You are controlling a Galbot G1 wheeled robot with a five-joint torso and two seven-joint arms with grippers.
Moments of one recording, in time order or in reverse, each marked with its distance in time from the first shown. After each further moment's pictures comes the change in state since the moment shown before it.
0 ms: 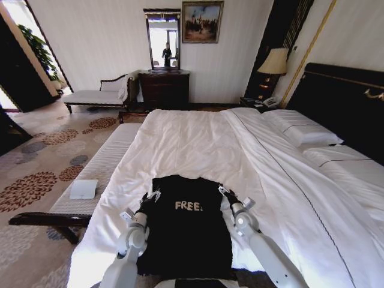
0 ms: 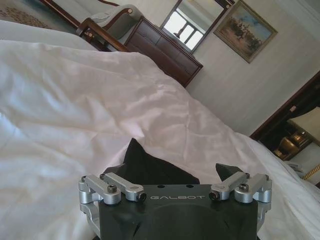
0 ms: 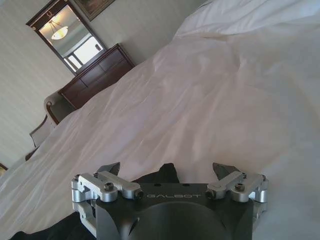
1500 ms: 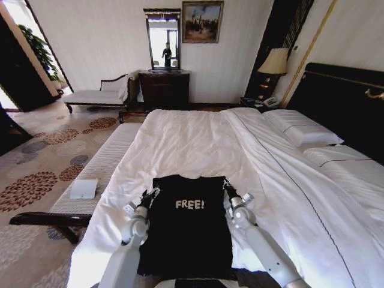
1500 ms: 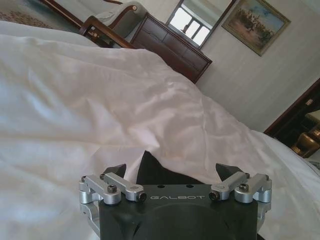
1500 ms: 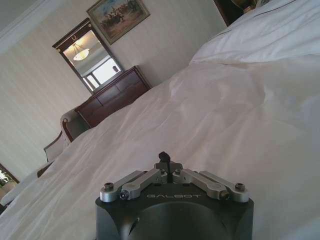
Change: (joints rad) left arm -0.275 0.025 0.028 0.292 0.000 -0.008 -0.023; right arm 0.063 0.006 -0.016 -0.052 -0.062 0.096 -0.045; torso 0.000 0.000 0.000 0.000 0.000
